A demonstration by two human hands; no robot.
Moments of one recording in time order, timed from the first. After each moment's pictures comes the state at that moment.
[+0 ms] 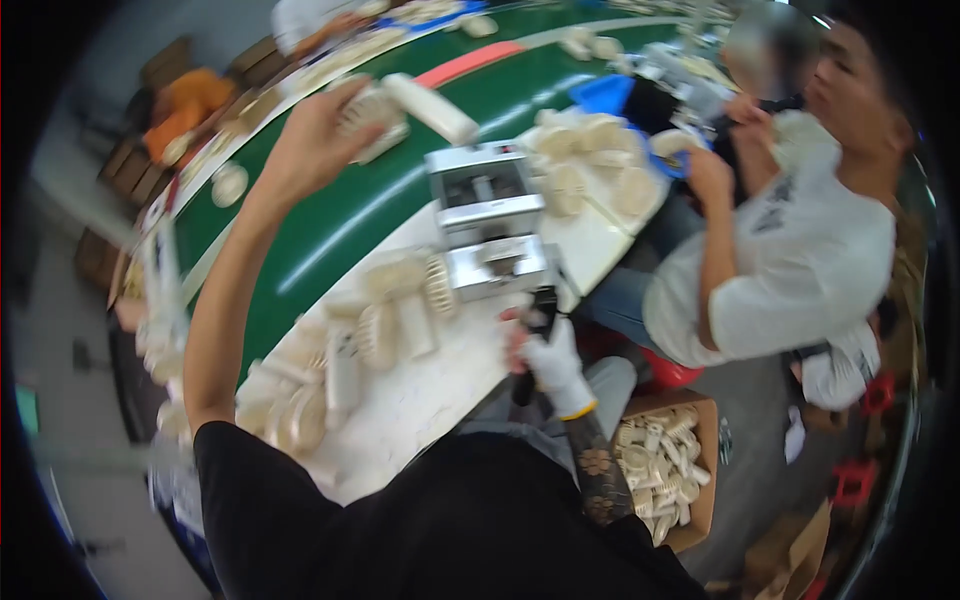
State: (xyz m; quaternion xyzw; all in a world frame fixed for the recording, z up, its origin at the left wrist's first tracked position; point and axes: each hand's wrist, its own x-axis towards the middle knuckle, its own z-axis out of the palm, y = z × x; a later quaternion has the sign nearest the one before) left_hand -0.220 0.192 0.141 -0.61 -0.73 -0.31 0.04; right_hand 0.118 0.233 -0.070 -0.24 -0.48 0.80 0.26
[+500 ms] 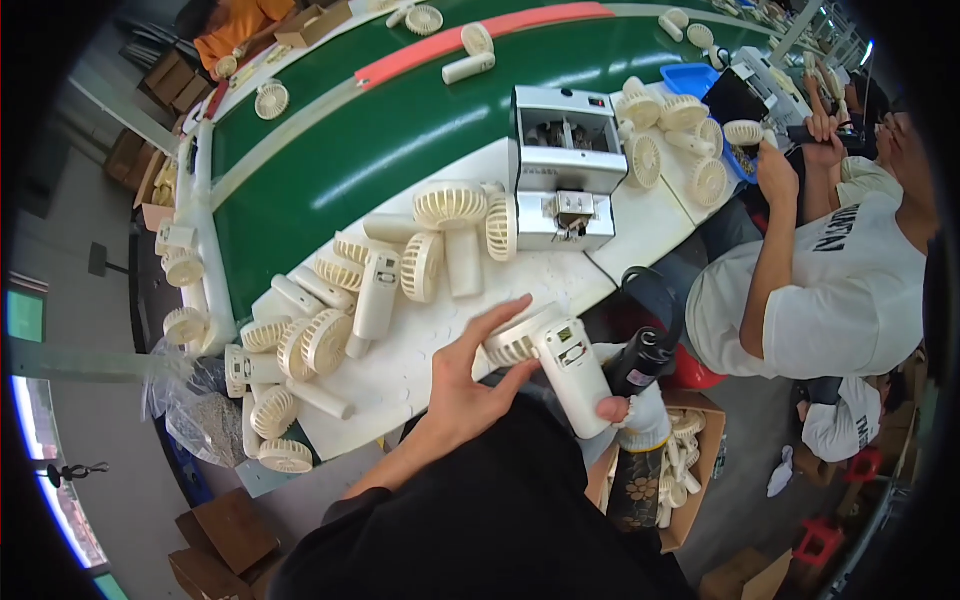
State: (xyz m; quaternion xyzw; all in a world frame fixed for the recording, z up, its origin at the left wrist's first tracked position) left_hand 0.022 0.047 -0.007 -0.43 -0.69 -0.56 -0.16; right_hand 0.195 0.206 -0.023 -0.16 -0.46 0.87 0.10
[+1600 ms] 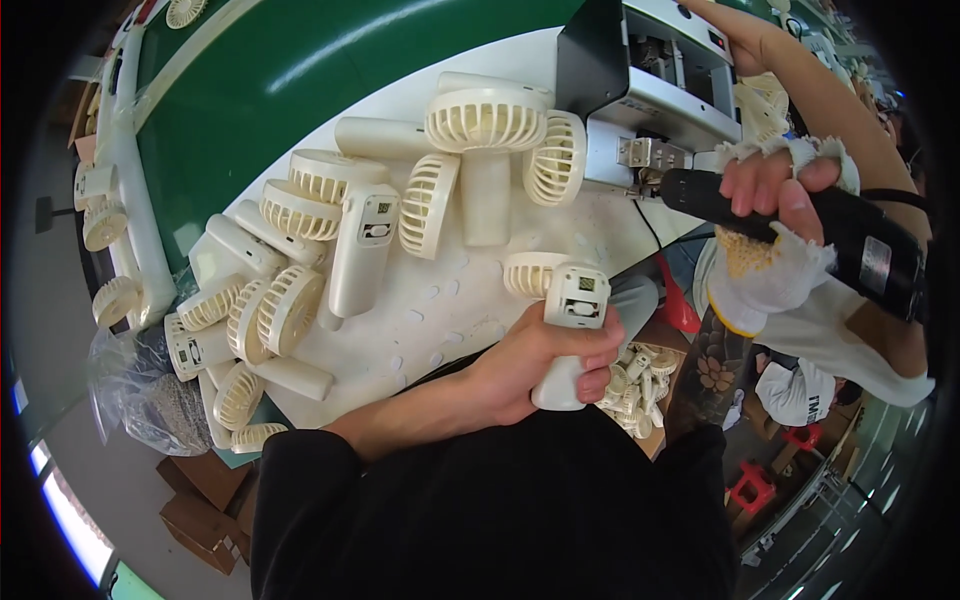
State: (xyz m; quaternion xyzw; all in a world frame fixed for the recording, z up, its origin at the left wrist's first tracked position) left_hand -0.001 0.081 -0.015 0.09 -0.15 -0.64 -0.75; right_hand 0.055 0.318 0.039 0.02 -0.68 0.68 0.28
